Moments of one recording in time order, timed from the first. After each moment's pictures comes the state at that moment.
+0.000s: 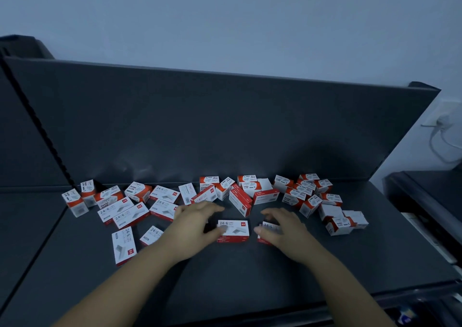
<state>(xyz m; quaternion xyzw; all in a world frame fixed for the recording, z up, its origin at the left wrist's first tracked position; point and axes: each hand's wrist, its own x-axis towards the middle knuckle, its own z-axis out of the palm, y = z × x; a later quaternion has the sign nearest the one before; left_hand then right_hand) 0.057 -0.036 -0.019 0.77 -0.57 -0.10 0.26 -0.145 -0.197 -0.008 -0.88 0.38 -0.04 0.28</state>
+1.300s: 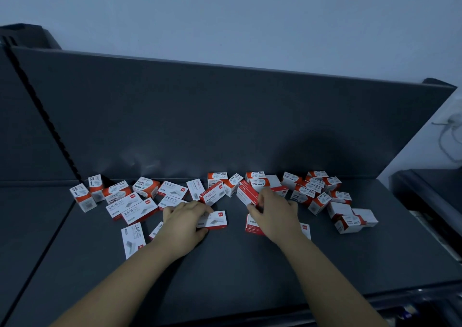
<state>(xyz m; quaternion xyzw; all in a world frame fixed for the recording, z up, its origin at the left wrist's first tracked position) 0.084 -0.020 -0.040 0.83 -0.52 -0.10 0.20 -0.078 -0.173 0.000 -0.89 0.43 -0.07 0.11</state>
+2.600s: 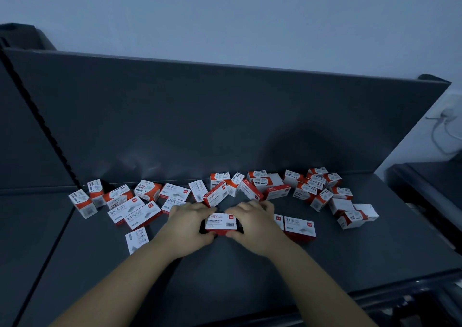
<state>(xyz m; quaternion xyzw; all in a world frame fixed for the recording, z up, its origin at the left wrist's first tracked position) 0.101 -0.019 -0.043 0.78 -0.58 -0.11 0.21 -0.057 -0.140 -0.015 -0.96 0.25 -0.01 0.08</state>
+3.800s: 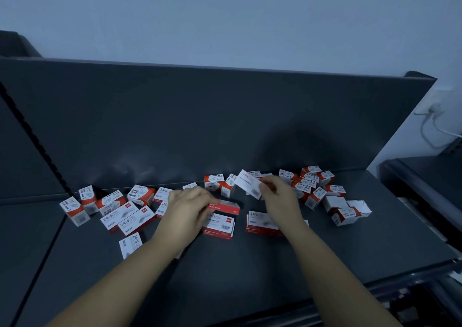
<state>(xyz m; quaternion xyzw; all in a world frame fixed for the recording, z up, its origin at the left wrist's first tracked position) 0.099 -0.032 -0.025 0.71 -0.61 0.05 0.36 -0.071 -0.183 0.012 -0.76 0.46 -0.27 0.38</state>
